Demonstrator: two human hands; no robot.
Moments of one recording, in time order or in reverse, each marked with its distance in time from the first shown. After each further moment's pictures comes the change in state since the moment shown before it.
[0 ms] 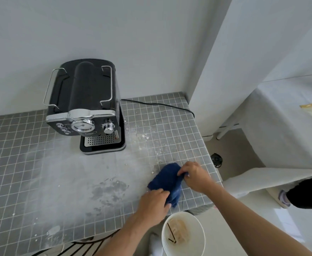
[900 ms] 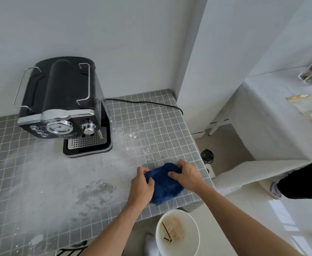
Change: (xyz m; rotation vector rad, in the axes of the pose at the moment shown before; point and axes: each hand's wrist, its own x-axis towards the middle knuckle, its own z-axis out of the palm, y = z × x) left_hand 0.043 0.001 -0.001 -0.681 0.251 -0.417; right_hand -0.007 0.009 0.006 0.387 0.059 0.289
